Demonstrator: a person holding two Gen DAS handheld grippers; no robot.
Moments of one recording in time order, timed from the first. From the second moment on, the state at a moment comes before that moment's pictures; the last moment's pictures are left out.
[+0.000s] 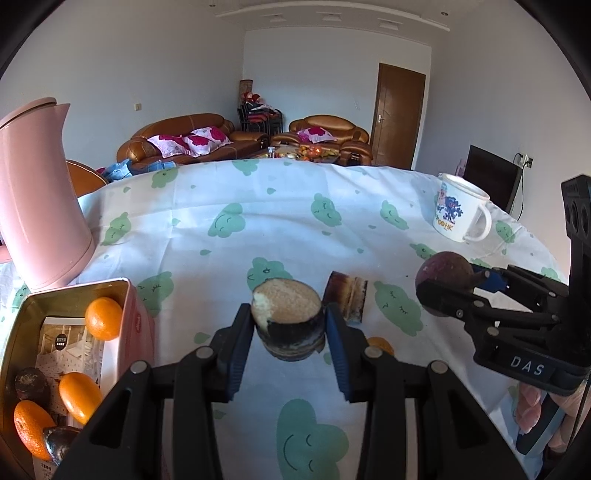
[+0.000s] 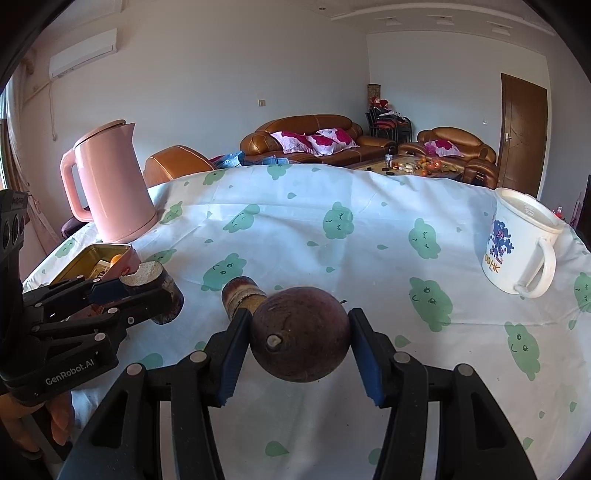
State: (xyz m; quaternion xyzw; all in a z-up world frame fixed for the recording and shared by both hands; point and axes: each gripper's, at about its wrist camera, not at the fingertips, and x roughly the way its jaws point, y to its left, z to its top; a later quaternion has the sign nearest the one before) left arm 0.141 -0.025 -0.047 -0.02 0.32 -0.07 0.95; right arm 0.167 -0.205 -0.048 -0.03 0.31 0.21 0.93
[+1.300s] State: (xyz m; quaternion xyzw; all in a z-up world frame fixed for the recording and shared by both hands) left arm 0.108 -0.028 -0.029 0.01 0.22 -0.04 0.97; right arm 0.139 -0.212 -0.033 -0.03 0.23 0.21 0.95
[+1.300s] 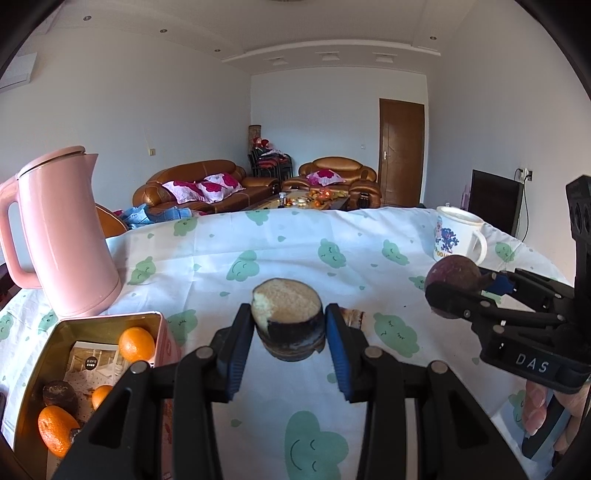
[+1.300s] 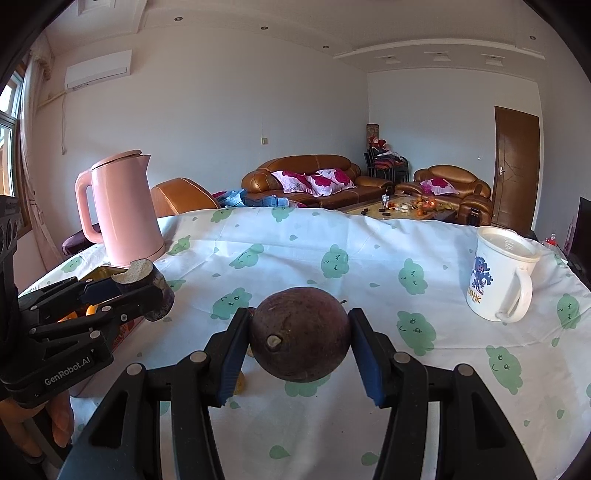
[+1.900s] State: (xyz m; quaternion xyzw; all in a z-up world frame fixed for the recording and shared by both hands) left arm 0.094 -0.028 -0.025 0.01 0.19 -0.03 0.98; right arm 0.126 -0.215 -0.028 -0.03 0.19 0.20 0.96
